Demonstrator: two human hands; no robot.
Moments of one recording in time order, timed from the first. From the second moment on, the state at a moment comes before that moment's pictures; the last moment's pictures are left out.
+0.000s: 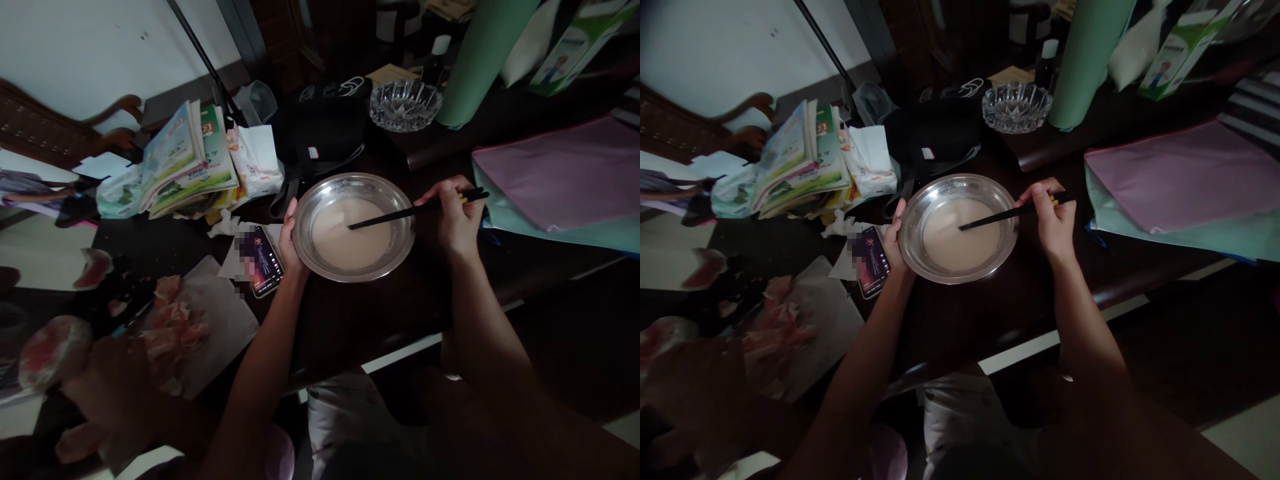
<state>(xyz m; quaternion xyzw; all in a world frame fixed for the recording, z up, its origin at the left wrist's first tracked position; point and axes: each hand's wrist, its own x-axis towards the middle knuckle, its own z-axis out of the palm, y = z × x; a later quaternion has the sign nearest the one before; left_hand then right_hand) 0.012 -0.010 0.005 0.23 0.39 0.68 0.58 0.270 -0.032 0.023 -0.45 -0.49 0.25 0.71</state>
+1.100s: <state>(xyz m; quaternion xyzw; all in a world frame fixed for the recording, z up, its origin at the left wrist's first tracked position) 0.014 -0.011 0.009 0.20 0.41 0.67 0.58 0.267 -0.031 0.021 -0.42 -0.52 0.27 0.69</state>
